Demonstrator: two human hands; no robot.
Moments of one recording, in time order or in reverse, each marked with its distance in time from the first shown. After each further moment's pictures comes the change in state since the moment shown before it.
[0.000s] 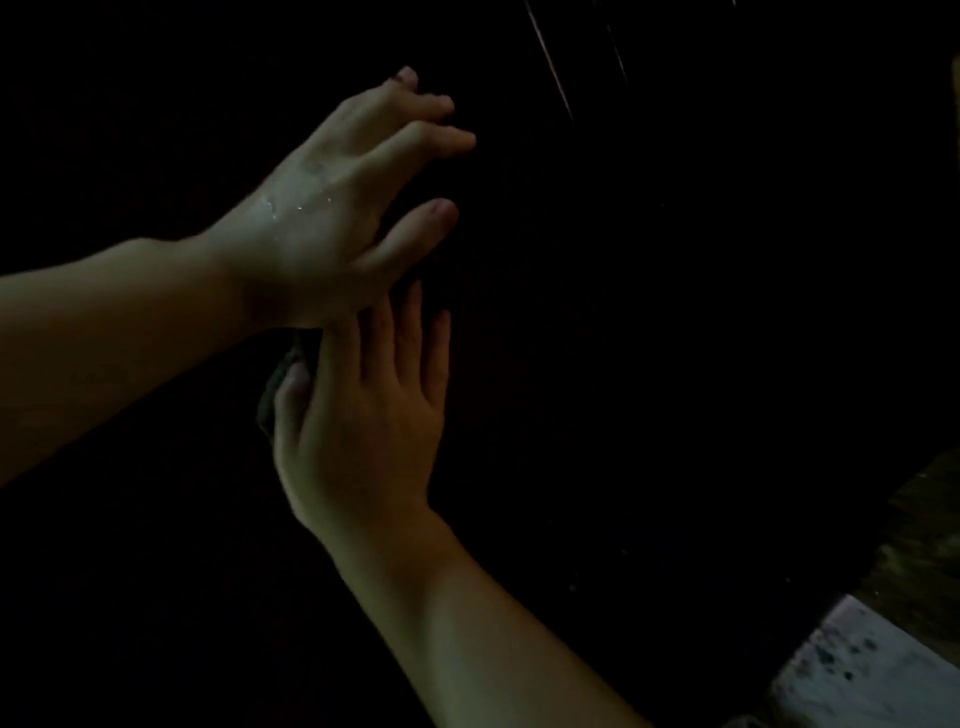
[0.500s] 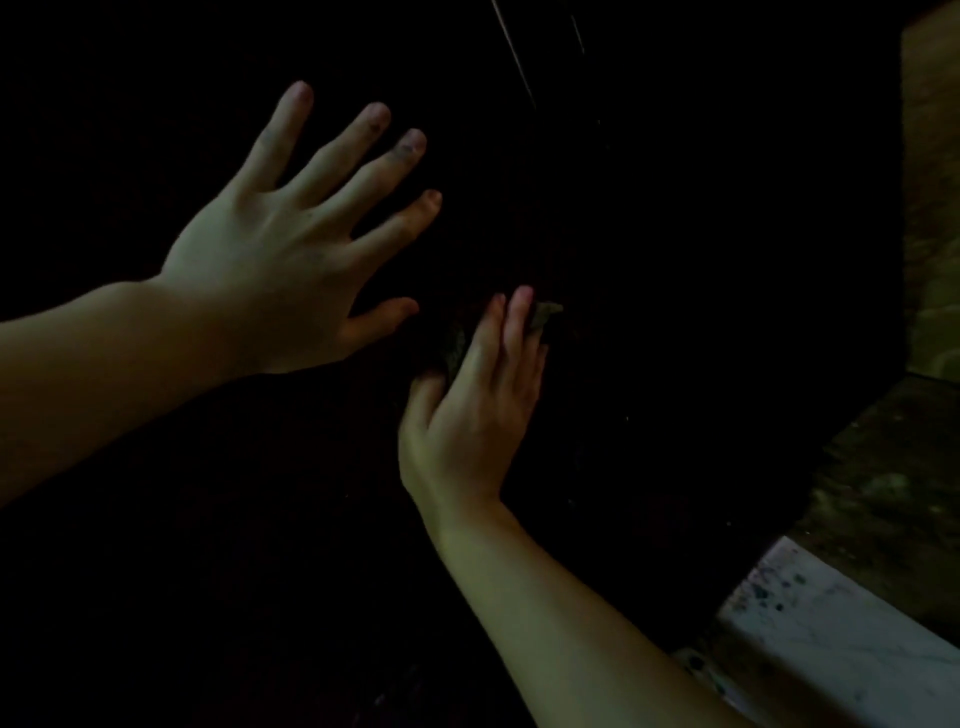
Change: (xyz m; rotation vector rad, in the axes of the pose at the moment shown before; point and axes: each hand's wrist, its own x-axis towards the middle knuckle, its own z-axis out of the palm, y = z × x) left_hand -0.028 0.023 0.037 0.673 -0.171 0.187; right_hand -0.034 0.100 -0.029 -0.112 0.081 0.256
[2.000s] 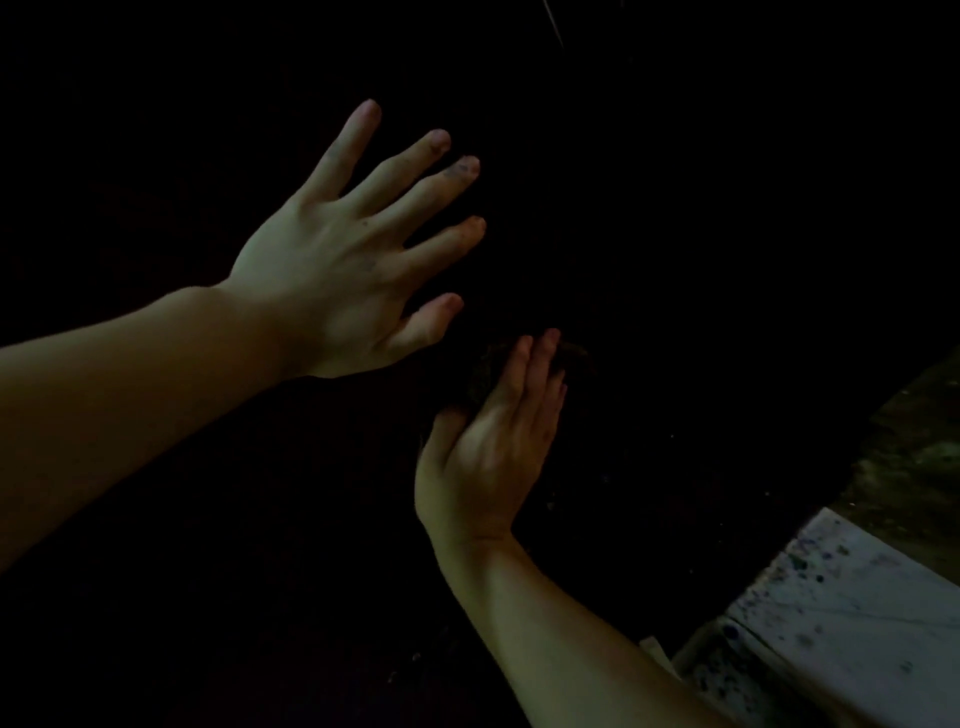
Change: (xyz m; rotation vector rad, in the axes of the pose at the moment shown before) left_hand -0.007 0.022 -0.002 -0.123 -0.021 0.102; right_hand -0.051 0.009 0.005 0.014 -0.012 0.115
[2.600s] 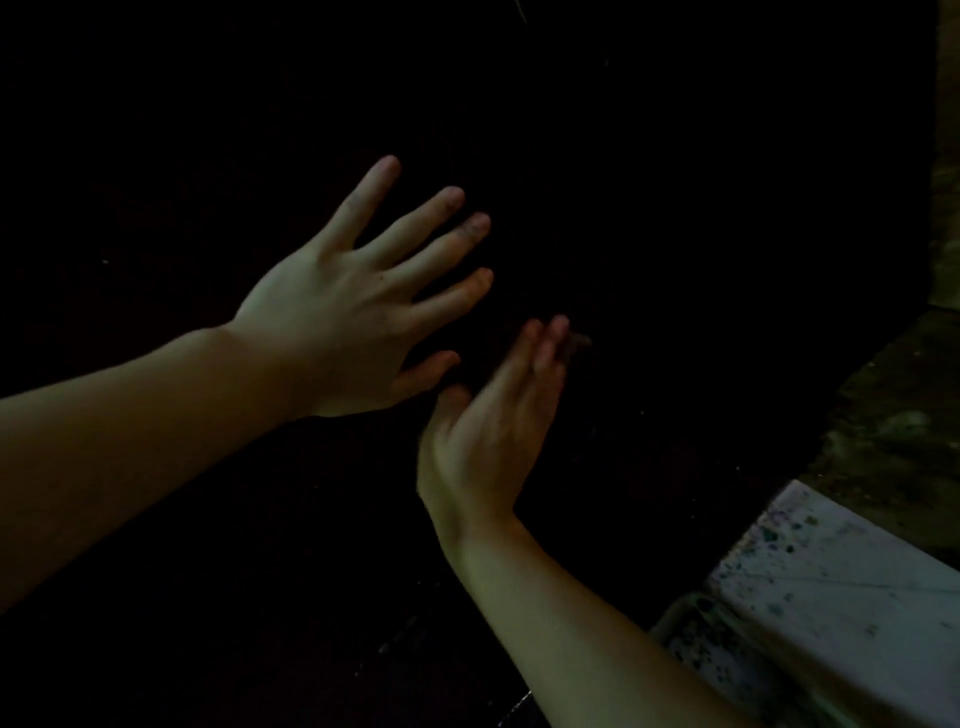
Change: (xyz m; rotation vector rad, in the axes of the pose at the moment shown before) left_hand 0.001 0.045 0.021 0.100 -0.078 0.129; right_hand 0.009 0.024 -0.009 -0.004 -0.012 0.090
